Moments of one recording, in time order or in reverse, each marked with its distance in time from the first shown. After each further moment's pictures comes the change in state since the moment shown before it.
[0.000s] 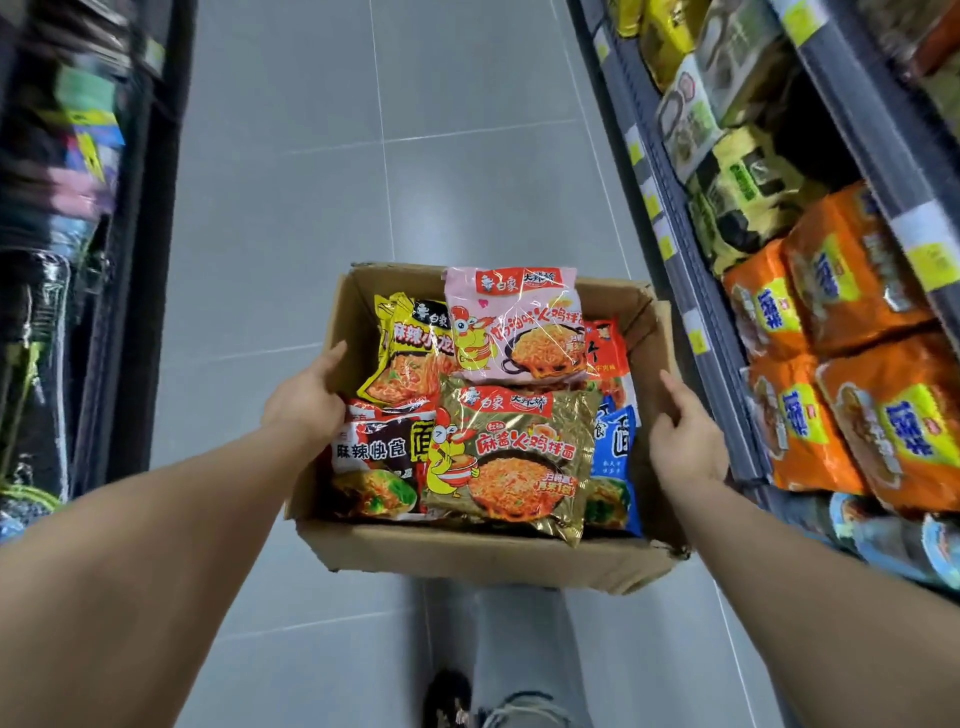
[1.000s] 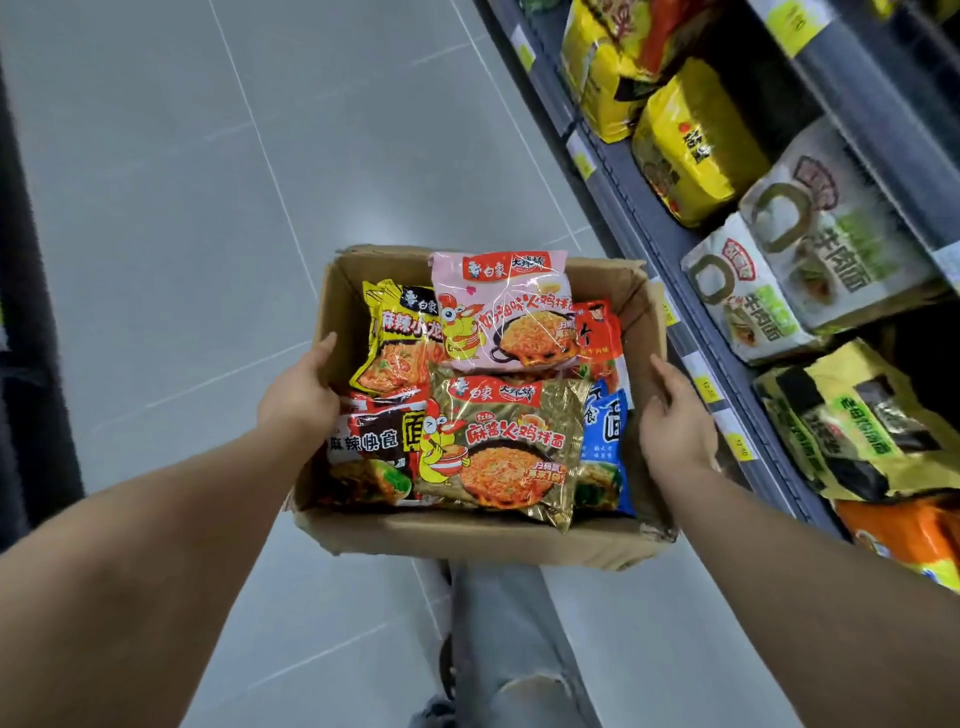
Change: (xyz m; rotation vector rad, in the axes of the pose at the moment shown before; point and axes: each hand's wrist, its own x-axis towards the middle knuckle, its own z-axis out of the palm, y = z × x) left_hand 0.552 0.308 -0.105 0.118 -0.100 0.143; right_hand 0.432 -0.342 0.104 0.076 0.096 0.195
